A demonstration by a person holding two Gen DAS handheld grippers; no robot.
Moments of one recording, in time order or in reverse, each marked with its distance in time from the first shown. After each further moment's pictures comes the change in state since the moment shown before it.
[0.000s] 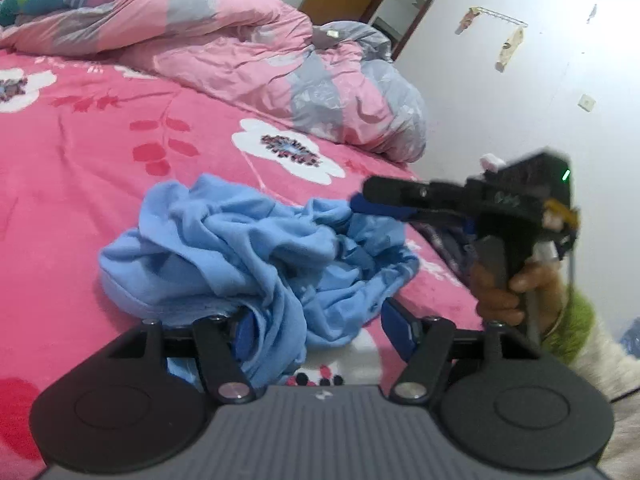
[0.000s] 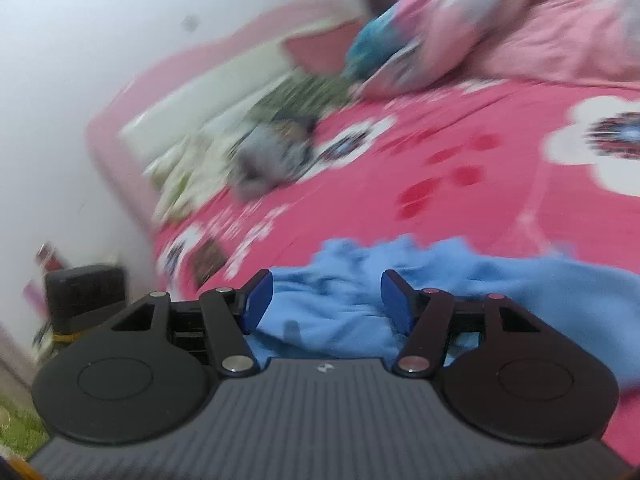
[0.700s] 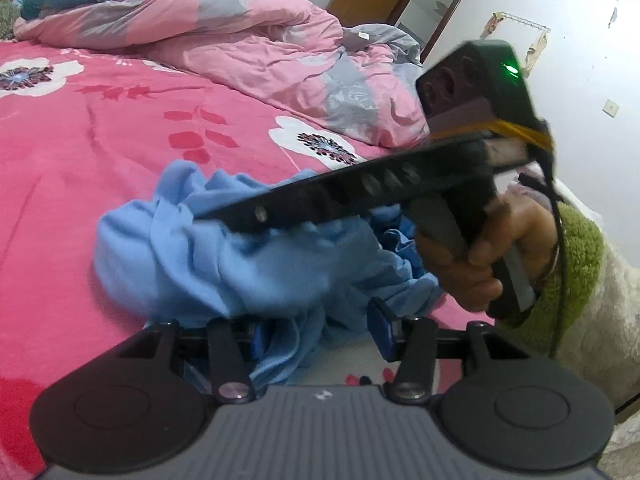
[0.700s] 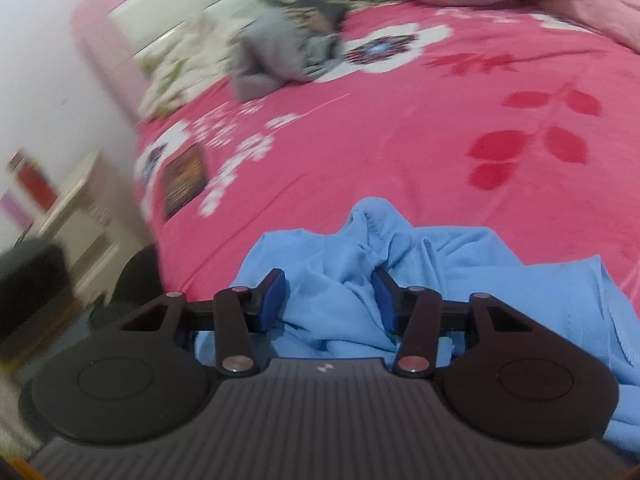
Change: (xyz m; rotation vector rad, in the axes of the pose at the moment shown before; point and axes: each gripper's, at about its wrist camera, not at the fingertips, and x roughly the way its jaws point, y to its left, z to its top) left arm 0.032 0.034 -0.014 -0.036 -0.015 0.065; right arm 0.160 0.045 0.019 -0.224 0.418 0.065
